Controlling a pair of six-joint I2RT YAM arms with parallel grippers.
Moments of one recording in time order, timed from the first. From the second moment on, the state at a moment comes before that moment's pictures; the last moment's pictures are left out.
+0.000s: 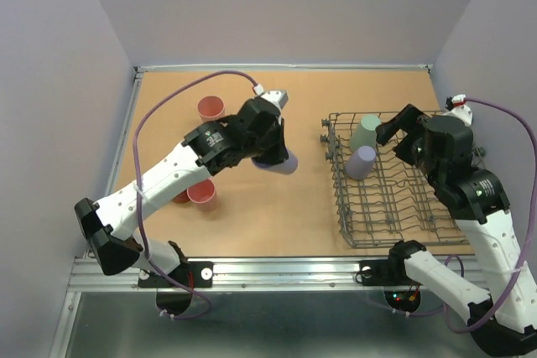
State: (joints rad) left arm -0.95 1.37 1.46 -0.89 -0.12 -0.66; right arm 0.35 0.81 1.21 -0.88 0.39 0.73
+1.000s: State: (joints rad) left arm -0.55 1.32 1.32 0.31 0.65 -1.09; right arm 0.35 0.88 1.07 -0.16 -0.10 1.07
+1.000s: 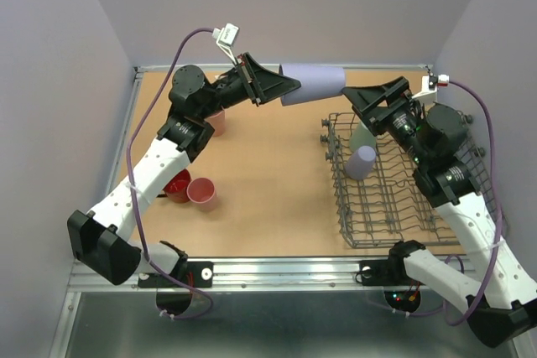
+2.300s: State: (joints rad) left arm -0.59 1.36 1.08 0.81 0.55 -1.41; right arm 0.48 1.03 0.97 0.35 -0.10 1.25
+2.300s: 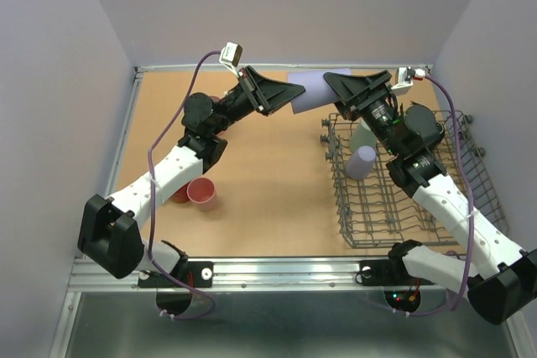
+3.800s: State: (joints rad) left arm -0.51 1.11 1.22 -0.49 0.14 -0.58; right arm 0.16 0.94 1.13 -0.83 0.55 0.76
